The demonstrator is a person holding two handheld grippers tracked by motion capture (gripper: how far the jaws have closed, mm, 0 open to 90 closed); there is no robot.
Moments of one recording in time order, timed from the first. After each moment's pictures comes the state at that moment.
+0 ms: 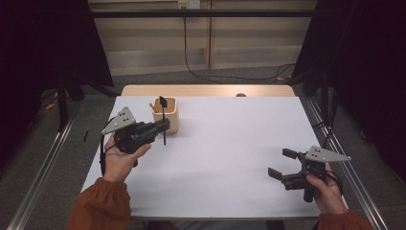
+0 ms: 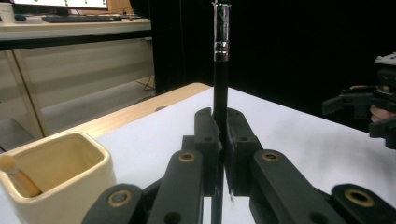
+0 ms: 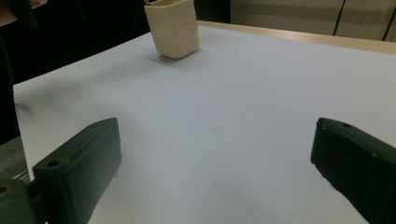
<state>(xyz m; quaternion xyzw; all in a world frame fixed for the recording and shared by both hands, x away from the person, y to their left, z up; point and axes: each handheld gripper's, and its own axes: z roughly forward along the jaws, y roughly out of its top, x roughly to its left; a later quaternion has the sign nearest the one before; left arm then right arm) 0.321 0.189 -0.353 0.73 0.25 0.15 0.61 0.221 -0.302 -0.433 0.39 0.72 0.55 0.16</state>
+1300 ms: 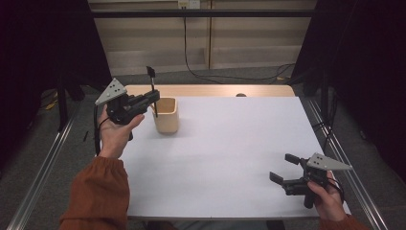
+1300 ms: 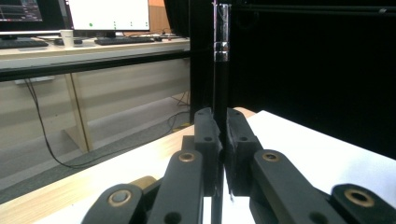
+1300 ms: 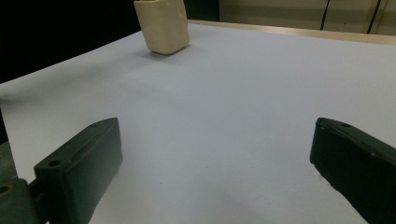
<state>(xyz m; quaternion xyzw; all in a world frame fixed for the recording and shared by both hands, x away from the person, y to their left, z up) 0.377 0.200 -0.323 0.71 0.29 0.21 0.61 0.209 -0.304 -0.447 0.40 0.71 0.54 0.18</state>
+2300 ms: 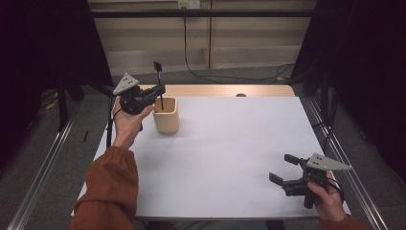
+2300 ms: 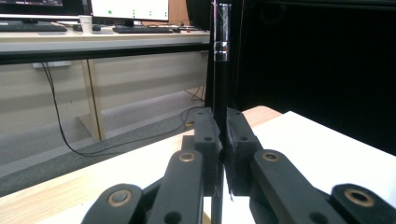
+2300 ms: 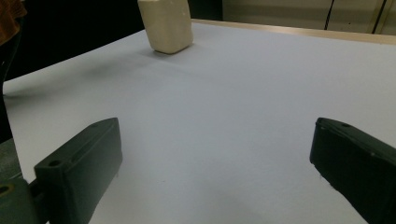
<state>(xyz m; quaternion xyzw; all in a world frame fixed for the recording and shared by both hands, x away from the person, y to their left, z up) 0.425 0.184 -0.350 0.70 0.33 0.21 0.60 0.209 -0.304 -0.447 0.40 0.72 0.54 0.17</state>
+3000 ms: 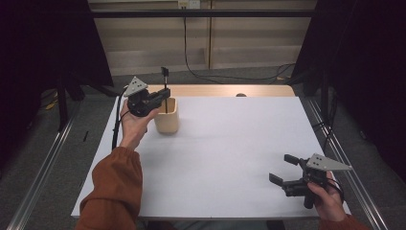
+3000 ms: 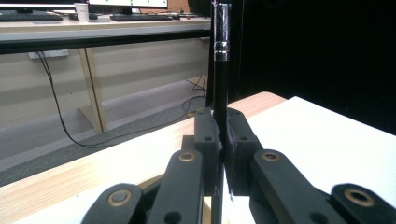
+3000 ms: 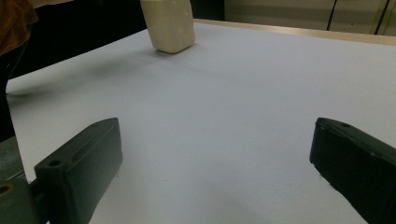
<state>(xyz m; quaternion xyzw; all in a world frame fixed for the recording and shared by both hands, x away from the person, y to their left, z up) 0.432 0.170 -0.368 0.71 0.32 0.21 0.58 0.208 -0.304 -0.447 0.40 0.72 0.55 0.17</state>
